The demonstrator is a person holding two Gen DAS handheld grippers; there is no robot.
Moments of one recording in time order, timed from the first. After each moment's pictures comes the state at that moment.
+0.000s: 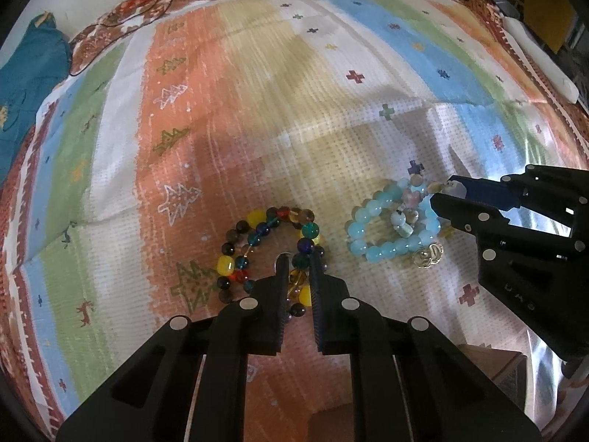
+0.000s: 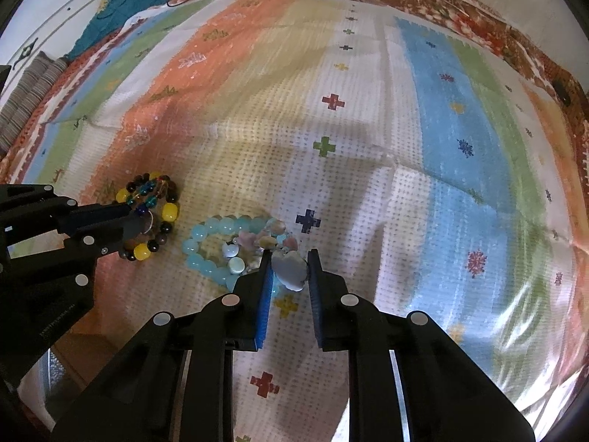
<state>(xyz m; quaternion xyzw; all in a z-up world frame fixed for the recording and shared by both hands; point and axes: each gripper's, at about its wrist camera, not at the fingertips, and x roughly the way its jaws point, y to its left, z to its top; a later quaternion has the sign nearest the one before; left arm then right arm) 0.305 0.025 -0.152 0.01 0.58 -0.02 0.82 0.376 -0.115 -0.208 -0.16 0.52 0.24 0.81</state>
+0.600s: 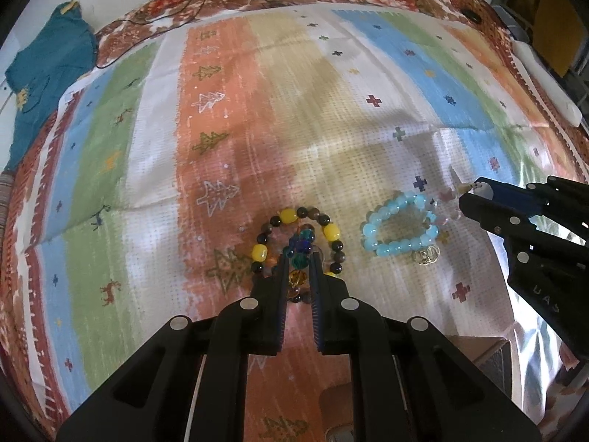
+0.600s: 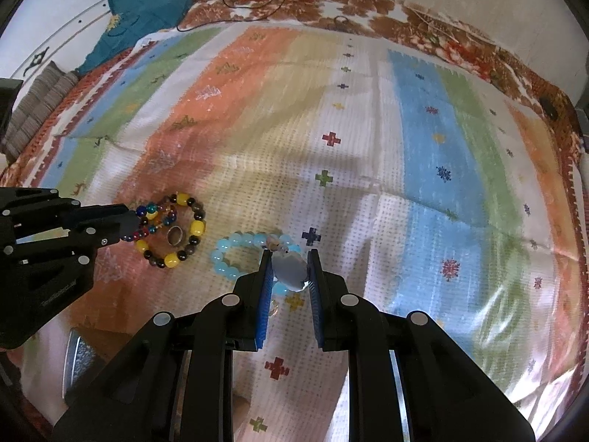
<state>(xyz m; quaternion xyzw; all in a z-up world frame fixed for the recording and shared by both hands) 0.287 0.044 -0.124 -0.01 0.56 0.01 0.83 0.356 -0.118 -0.170 -0.15 0.48 0.25 0.83</state>
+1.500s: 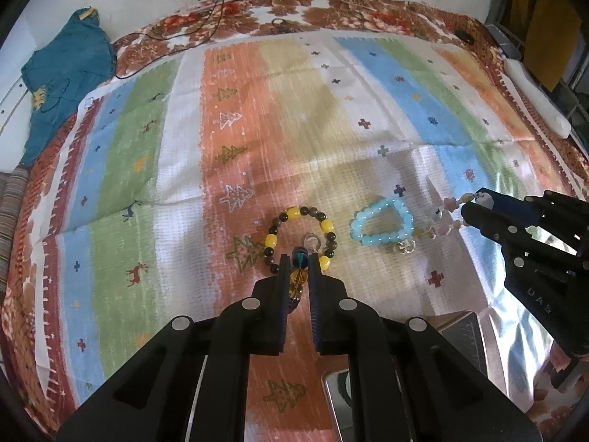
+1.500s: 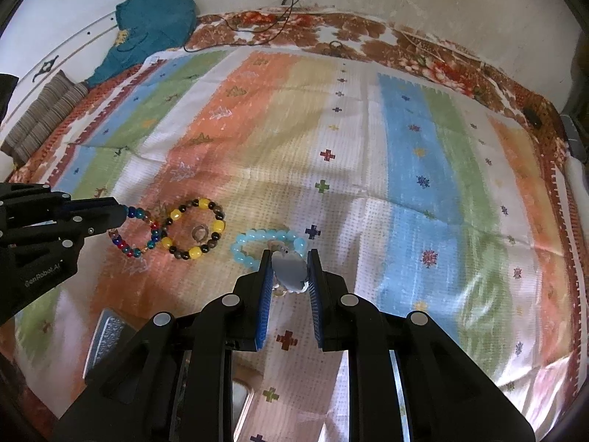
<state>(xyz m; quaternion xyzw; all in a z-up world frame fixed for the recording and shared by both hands) 0.250 0.048 -0.080 -0.02 0.53 0.01 0.85 0.319 -0.134 -0.135 -0.13 0.44 0.24 0.86</state>
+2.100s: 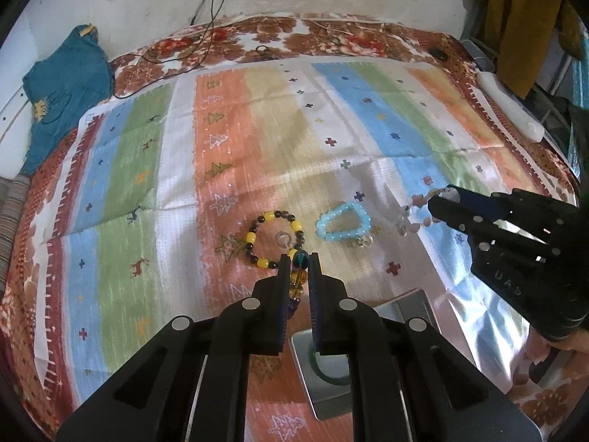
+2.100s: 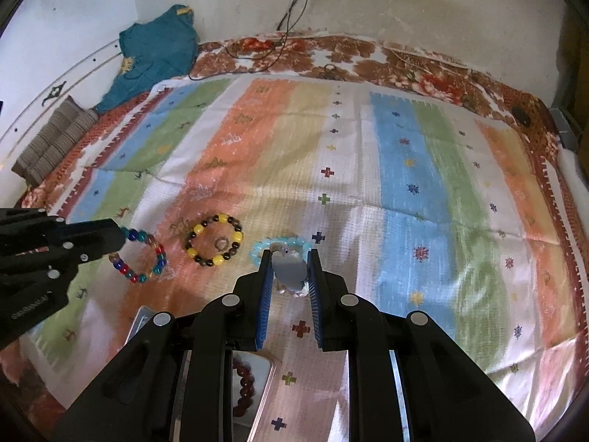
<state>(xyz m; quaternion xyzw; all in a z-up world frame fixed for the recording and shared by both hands) 0.207 0.030 -0.041 -0.02 0.49 -0.01 0.87 0.288 -0.151 -0.106 -0.10 0.41 0.25 0.87</state>
